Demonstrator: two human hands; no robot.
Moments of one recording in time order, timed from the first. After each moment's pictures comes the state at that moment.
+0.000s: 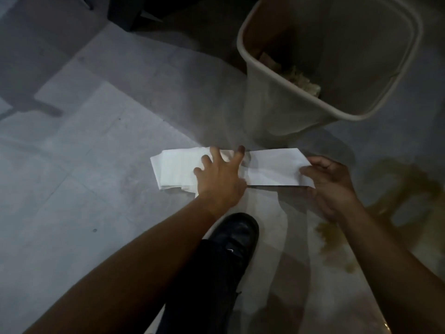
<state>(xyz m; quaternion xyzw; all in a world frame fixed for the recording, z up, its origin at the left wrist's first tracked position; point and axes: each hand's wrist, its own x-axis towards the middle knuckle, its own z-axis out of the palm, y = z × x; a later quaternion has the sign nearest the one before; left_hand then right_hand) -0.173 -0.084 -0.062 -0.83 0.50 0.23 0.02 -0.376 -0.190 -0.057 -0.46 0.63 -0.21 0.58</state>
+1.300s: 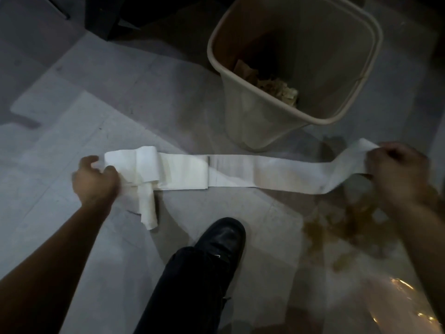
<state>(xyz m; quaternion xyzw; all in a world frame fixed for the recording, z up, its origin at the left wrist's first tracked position) -0.002 0.002 -0.077 -0.94 0.04 0.19 -0.29 -0.457 -0.235 0.015 -0.52 0.76 -0.26 0.31</state>
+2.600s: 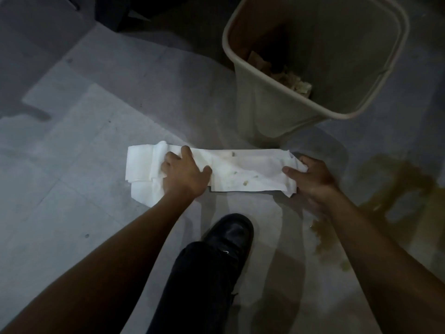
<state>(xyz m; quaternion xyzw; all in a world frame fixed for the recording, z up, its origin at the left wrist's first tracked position) -0.120 -0.069 -0.085 -0.90 0.30 0.30 -0.08 -0.385 -0.210 -0.097 -0.59 0.67 -0.01 0.46</state>
